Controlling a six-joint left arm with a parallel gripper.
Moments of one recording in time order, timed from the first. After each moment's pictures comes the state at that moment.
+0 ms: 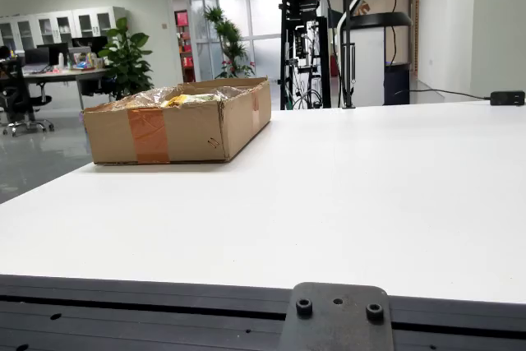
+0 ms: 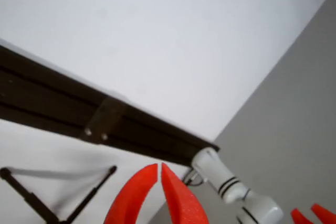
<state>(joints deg) -72.2 6.8 81.3 5.7 61.9 -20.3</state>
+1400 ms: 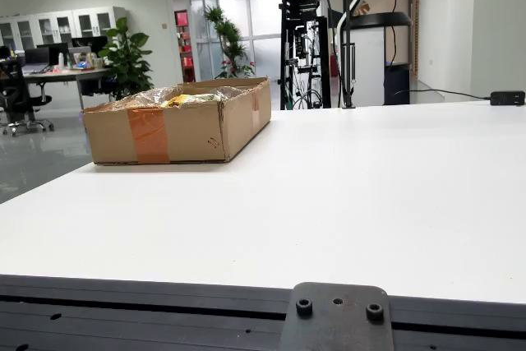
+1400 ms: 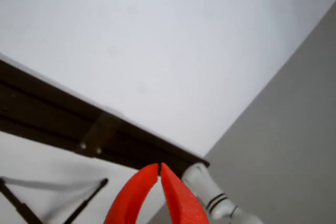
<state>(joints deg) -65.8 4.0 81.2 5.7 64.5 -18.7</state>
